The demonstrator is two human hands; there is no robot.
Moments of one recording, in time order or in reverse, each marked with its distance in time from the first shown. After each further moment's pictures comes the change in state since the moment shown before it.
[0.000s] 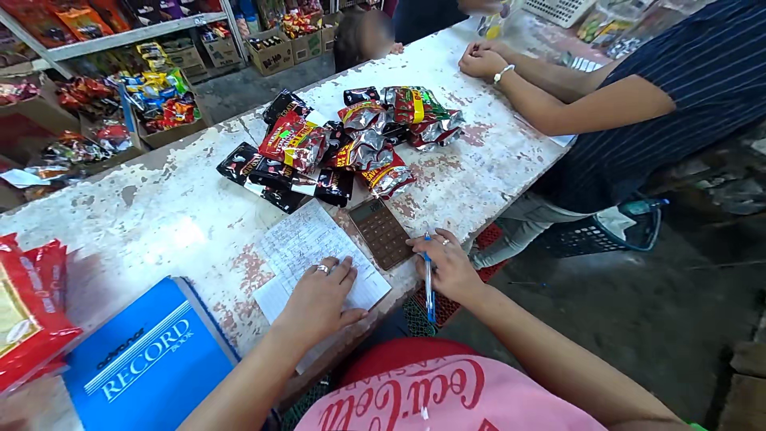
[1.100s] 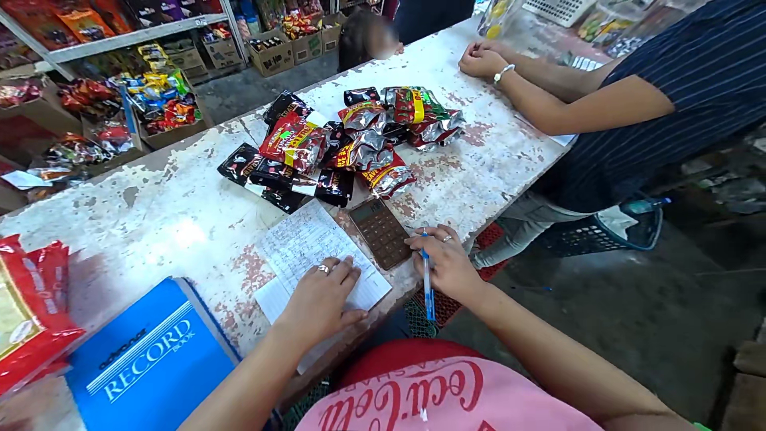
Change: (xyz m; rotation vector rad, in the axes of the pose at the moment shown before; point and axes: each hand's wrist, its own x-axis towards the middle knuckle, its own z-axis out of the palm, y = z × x) left_hand 0.001 -0.001 0.002 -0.007 -0.007 0.008; right_hand 0.010 -0.006 -0.002 0.009 -0.017 0.052
